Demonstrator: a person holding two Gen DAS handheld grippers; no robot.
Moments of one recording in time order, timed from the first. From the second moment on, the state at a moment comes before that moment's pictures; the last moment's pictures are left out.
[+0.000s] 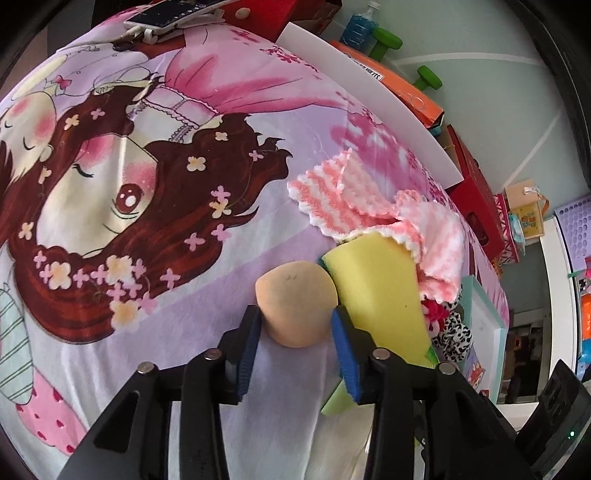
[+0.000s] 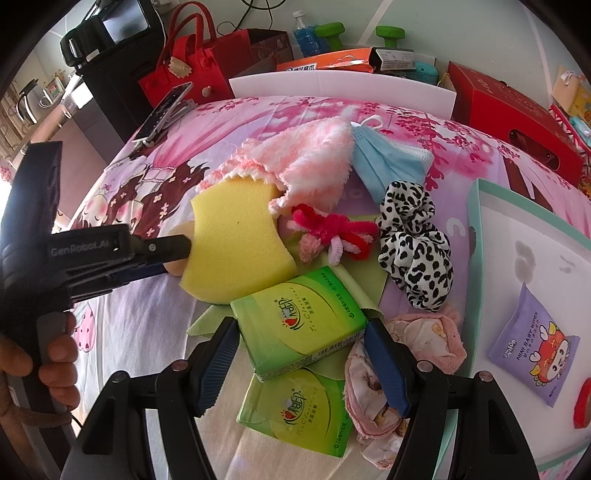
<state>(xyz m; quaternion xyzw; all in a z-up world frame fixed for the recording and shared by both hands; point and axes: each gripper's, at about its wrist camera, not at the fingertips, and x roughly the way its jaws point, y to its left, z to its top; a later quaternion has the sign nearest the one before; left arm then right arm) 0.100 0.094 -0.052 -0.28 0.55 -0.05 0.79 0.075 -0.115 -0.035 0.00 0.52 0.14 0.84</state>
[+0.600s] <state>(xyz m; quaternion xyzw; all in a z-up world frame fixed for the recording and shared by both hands) 0.099 0.097 -0.051 -0.27 0.55 -0.03 0.79 0.073 -0.113 -0.036 -0.01 0.52 0.14 0.84</state>
